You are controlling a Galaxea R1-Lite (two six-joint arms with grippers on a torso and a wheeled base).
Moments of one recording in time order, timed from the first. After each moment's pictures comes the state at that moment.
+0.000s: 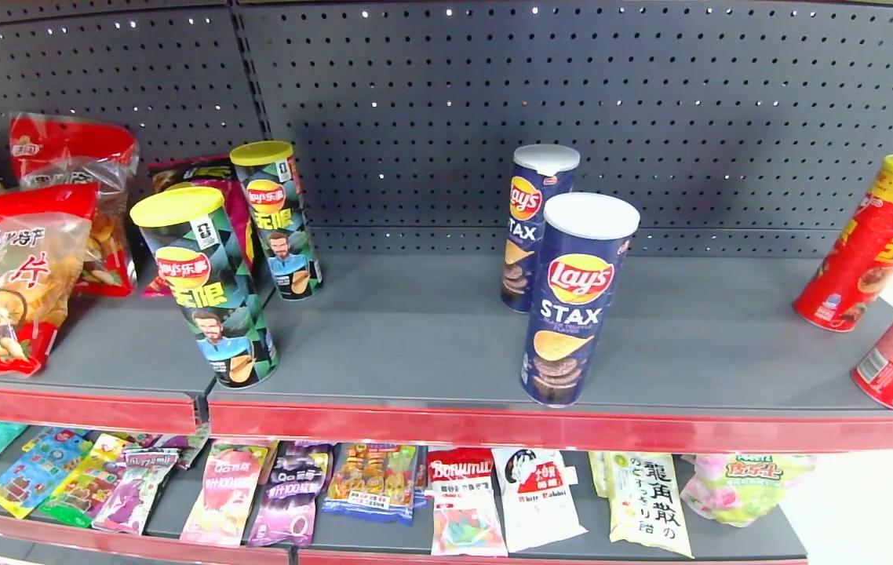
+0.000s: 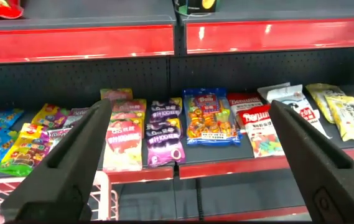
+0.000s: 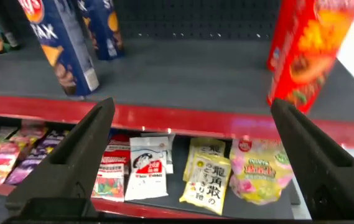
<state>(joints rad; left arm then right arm) -0.13 0.09 0.00 0.00 -0.01 -0.01 0.03 0.31 -0.36 0.01 0.11 0.01</state>
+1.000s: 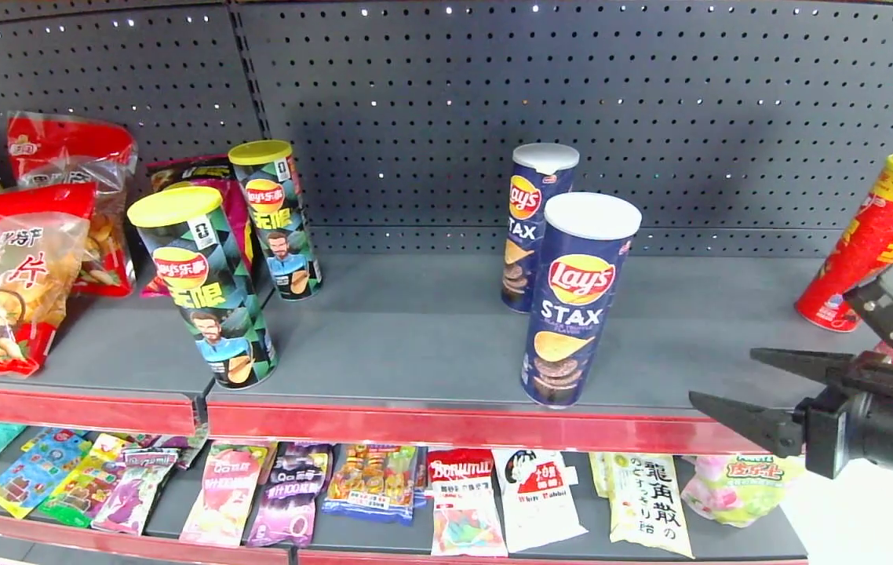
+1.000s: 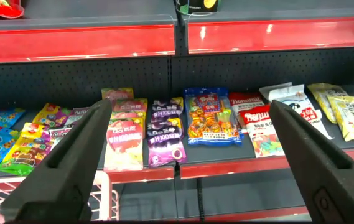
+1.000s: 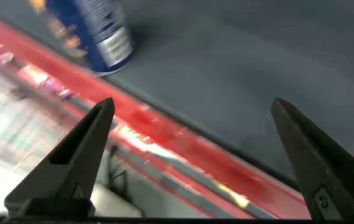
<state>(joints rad) -0.13 0.09 0.00 0.00 -0.01 0.00 0.25 1.23 -0.48 -0.34 0.24 -0.12</state>
